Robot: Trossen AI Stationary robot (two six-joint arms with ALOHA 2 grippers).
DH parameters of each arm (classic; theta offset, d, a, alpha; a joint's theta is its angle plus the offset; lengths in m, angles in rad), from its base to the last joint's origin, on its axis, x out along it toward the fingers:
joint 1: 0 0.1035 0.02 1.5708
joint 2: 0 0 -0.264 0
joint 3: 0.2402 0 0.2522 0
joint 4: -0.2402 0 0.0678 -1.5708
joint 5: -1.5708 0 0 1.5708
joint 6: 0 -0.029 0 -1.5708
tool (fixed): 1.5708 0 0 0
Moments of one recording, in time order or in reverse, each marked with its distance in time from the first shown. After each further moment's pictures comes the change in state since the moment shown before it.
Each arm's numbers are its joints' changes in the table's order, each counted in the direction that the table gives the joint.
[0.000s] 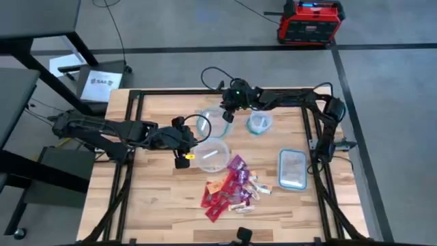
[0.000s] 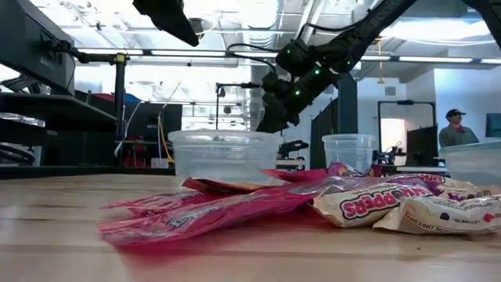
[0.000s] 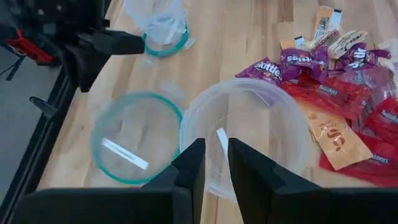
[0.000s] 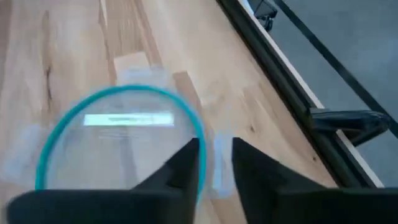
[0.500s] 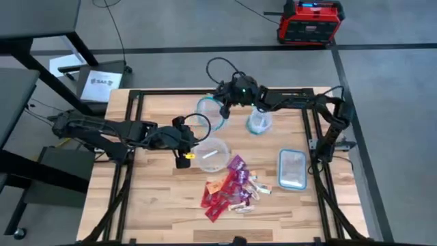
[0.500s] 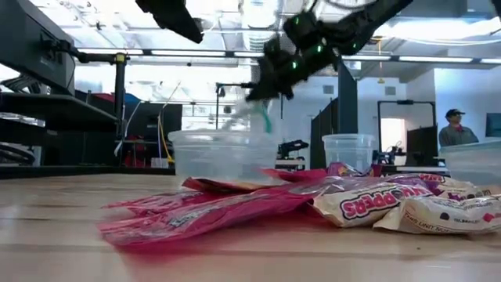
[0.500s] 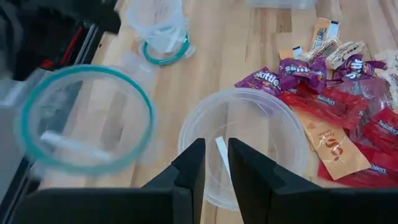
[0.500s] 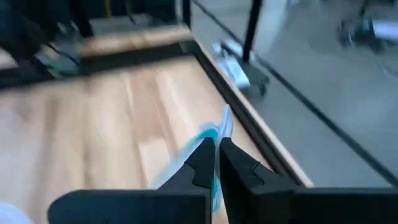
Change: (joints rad) left arm -0.001 0.000 0.000 0.032 0.002 -0.002; right arm 0.038 0.059 0.003 0.140 -0.017 -0.060
